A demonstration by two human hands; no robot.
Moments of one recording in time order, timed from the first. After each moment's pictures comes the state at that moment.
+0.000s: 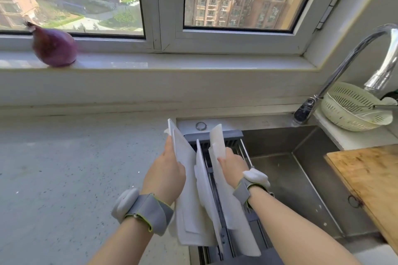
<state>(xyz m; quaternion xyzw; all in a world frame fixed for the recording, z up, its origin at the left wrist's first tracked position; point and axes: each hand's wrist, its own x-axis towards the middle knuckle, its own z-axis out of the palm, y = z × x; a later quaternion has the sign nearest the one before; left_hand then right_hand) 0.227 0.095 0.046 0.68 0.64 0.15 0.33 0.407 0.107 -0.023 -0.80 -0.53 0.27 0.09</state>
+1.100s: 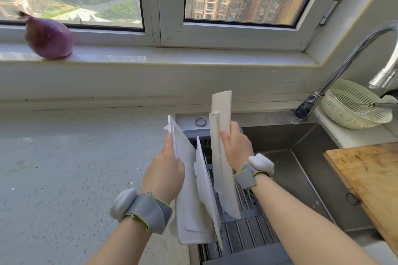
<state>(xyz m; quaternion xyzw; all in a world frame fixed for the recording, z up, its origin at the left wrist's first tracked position) 0.225 0.097 0.036 0.67 0.64 0.18 0.34 0.404 0.119 0.013 -0.75 -0.58 0.18 0.27</state>
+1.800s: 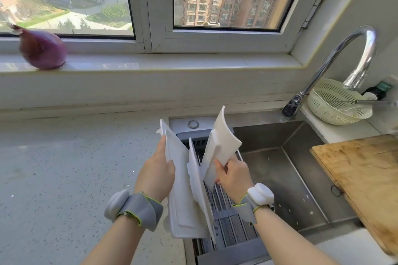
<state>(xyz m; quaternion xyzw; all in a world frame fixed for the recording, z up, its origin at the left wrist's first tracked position) 0.220 0.097 0.036 0.68 0.63 0.17 0.34 0.402 0.053 -0.002 -0.74 -0.57 0.20 0.31</state>
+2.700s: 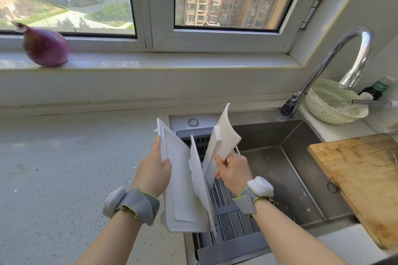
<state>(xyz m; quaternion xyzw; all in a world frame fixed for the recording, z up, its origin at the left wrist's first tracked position) 0.210 0.094 0.037 0.65 0.64 0.20 0.36 0.402 0.054 -0.001 -0.72 -0.57 0.21 0.33</state>
